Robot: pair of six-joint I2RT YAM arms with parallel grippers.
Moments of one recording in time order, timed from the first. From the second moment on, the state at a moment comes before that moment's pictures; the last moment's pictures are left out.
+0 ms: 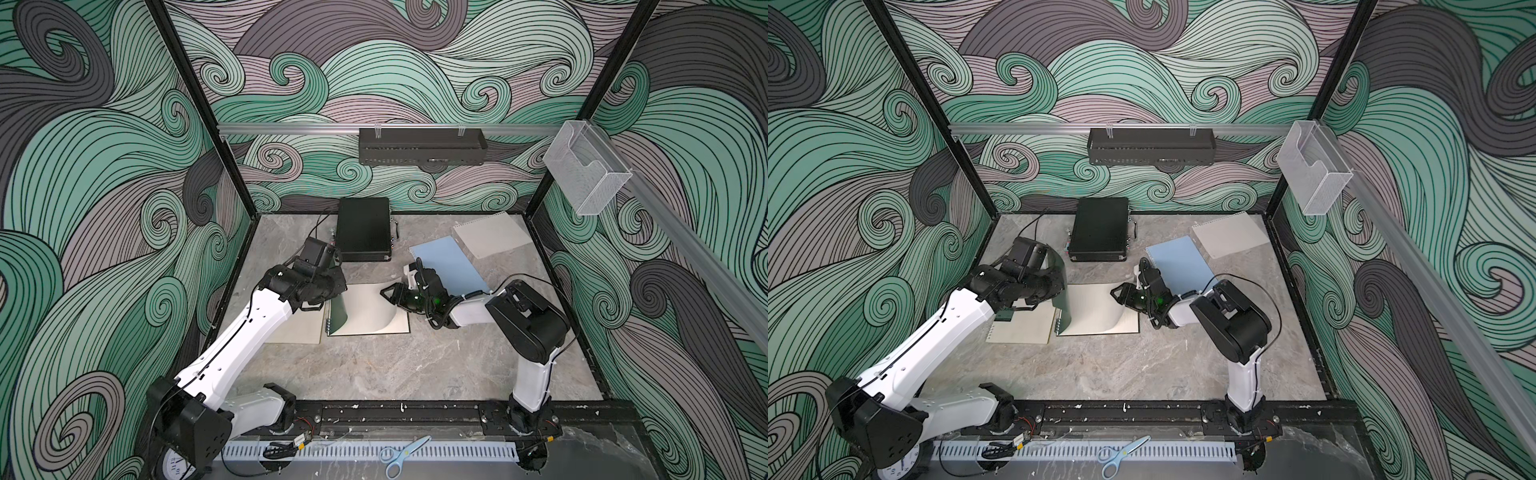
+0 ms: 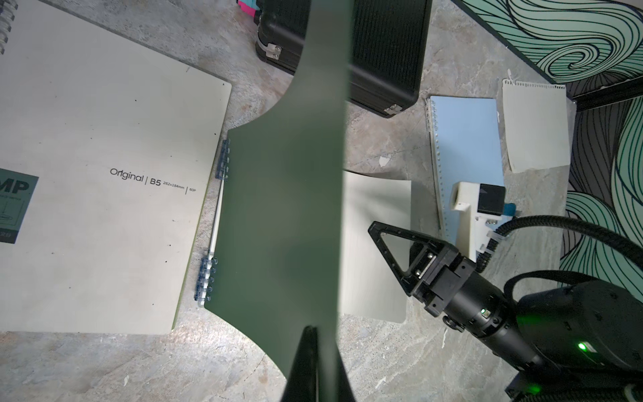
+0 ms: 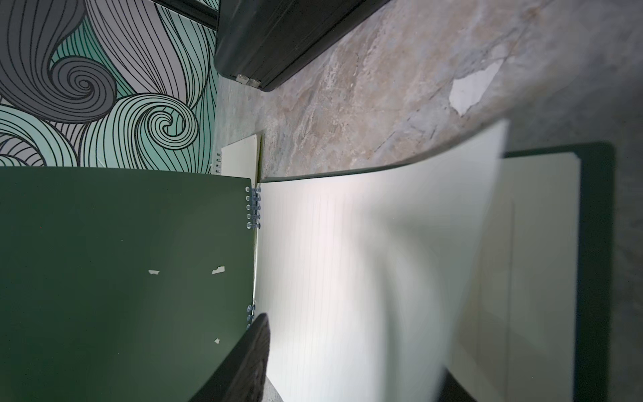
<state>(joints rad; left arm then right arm) -0.45 1.20 1.16 -0.92 -0.02 -0.75 0.67 1.91 0.82 0.53 -0.33 0.95</state>
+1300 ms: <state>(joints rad) -0.43 1.33 1.19 -1.26 -0.58 -1.07 0.77 1.44 0.67 -0.14 0.35 0.83</state>
